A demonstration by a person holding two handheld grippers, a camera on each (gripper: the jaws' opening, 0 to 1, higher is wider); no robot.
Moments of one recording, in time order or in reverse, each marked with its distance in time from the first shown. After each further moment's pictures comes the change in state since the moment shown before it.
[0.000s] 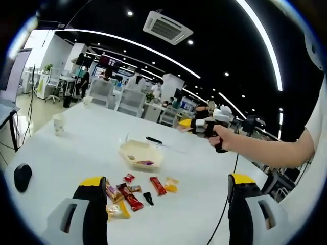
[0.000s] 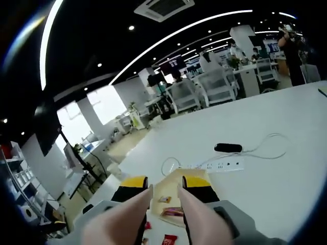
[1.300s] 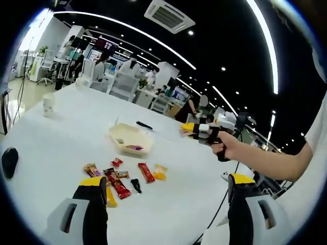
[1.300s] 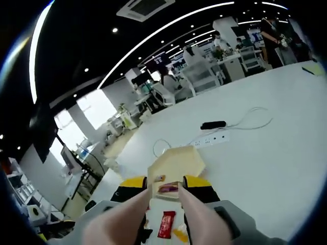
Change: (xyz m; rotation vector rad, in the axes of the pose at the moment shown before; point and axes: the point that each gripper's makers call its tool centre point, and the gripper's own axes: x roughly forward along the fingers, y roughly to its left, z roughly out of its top) left arm 0.007 -0.004 -0.020 -0.093 0.081 -0.081; right arm -0.051 0.003 -0.060 0.115 0.026 -0.068
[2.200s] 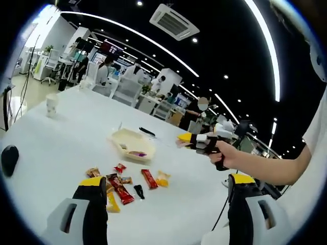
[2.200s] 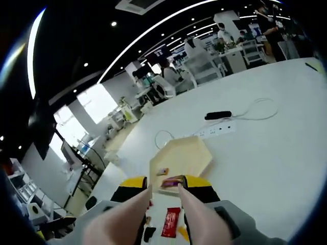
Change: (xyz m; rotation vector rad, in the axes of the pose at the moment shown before) left arm 0.003 0.010 0.003 -0.018 -0.026 0.013; right arm 0.020 0.009 -0.018 0.005 0.060 0.011
